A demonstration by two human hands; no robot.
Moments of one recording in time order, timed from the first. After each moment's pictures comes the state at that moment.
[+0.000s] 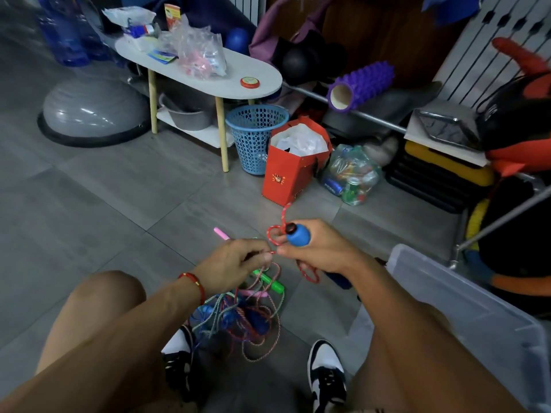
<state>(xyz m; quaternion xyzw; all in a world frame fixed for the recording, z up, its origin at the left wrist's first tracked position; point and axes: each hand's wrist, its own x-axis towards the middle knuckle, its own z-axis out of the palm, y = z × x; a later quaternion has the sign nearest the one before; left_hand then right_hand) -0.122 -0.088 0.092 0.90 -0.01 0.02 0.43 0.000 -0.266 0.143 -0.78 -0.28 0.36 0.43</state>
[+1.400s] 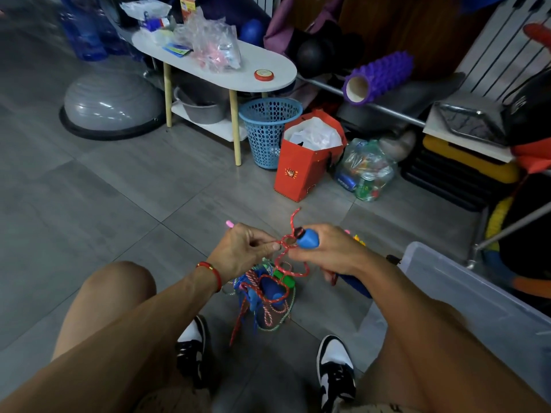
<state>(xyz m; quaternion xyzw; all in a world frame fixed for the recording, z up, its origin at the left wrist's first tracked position) -0.115 -0.085 0.082 0.83 0.14 0.06 0.53 -0.003 -0.267 0.142 -0.83 -0.31 0.35 0.31</state>
